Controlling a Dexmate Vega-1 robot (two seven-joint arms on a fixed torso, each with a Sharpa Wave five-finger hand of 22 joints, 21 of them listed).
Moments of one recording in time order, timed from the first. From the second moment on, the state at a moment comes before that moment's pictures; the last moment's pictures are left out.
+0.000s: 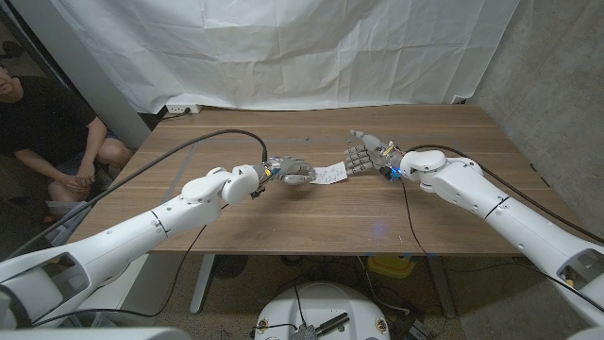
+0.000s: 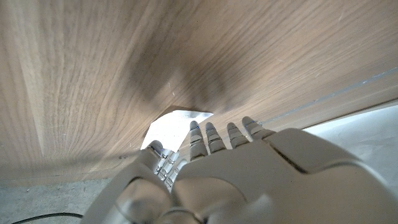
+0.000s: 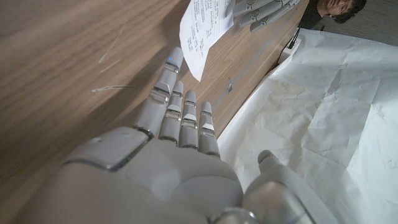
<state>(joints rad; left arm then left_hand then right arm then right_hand) 0.65 0.83 0.83 -1.77 0.66 0.11 -0.24 0.02 0.08 0.52 0.17 0.21 0.13 -0.13 0.17 0.17 0.03 -0.12 0.19 0.18 -0.08 -0.03 0.17 0.17 -0.13 0.00 0.26 0.20 -0.71 -0.70 -0.57 -1.73 0.54 -0.46 0.05 0.03 0.04 0.34 0.11 0.22 0.34 0.15 0.18 0.18 0.42 0.22 0.18 0.19 0.47 0.19 0.18 0.19 0.81 0.14 0.19 0.18</state>
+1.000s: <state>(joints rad) 0.56 0.78 0.91 -1.67 0.70 0.04 -0.31 0.02 0.08 0.51 0.18 0.21 0.20 -0.15 0.20 0.17 0.10 -0.16 0.22 0.17 -0.10 -0.04 0.18 0.17 -0.15 -0.01 0.25 0.20 -0.74 -0.72 -0.55 -1.77 0.55 -0.47 0.00 0.03 0.04 0.33 0.12 0.22 0.34 0.15 0.18 0.18 0.42 0.22 0.18 0.19 0.46 0.18 0.18 0.19 0.81 0.14 0.19 0.18</state>
